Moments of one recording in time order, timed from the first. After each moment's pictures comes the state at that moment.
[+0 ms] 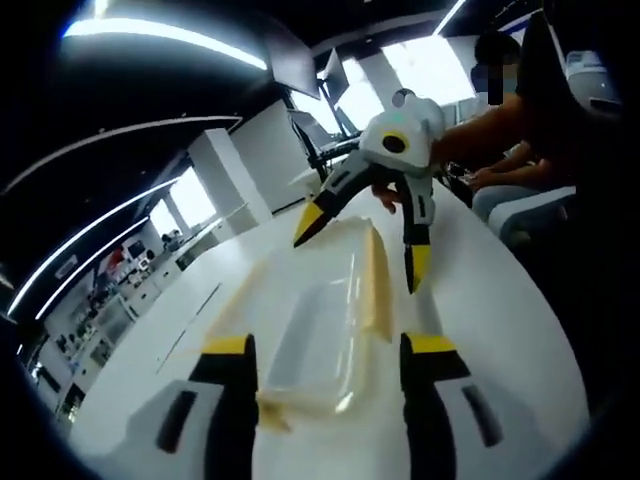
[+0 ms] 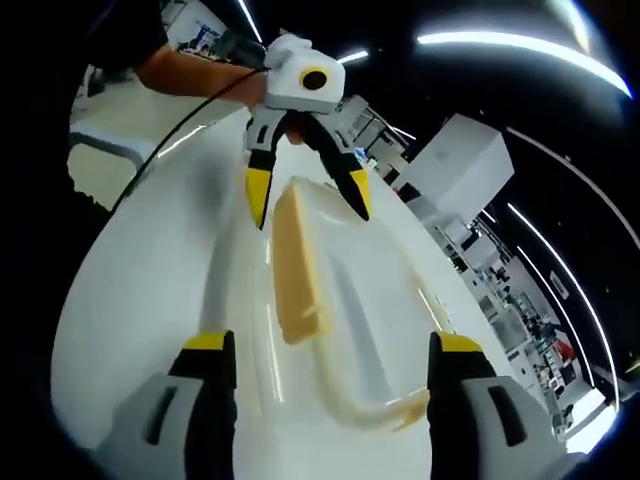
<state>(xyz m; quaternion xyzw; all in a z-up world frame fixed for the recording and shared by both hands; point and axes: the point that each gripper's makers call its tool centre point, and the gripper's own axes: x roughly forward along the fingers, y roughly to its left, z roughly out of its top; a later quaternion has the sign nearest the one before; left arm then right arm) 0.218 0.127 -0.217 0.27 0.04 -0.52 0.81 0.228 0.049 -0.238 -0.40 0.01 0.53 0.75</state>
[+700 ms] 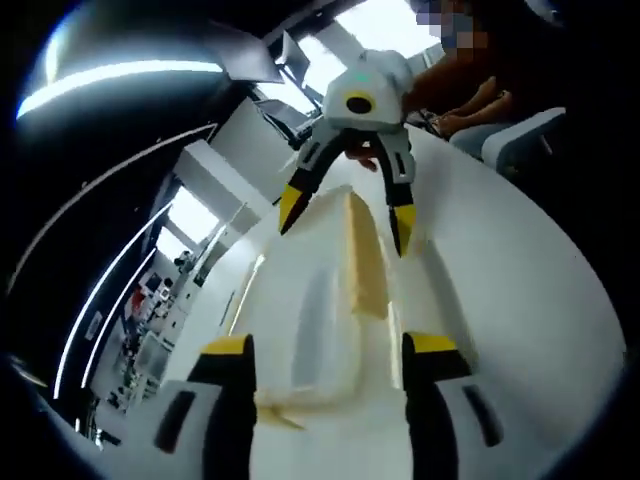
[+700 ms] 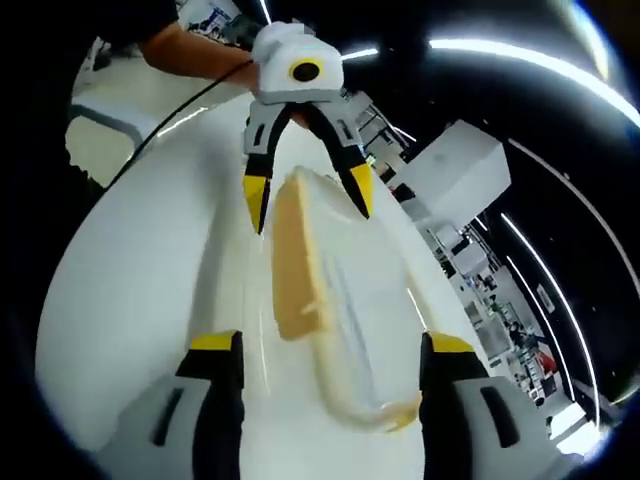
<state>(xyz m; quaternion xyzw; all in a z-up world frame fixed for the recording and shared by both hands) 0.217 0.126 -0.231 0.43 0.00 -0.49 0.76 0.225 0.053 -0.238 -0.40 0.00 0.52 0.75</state>
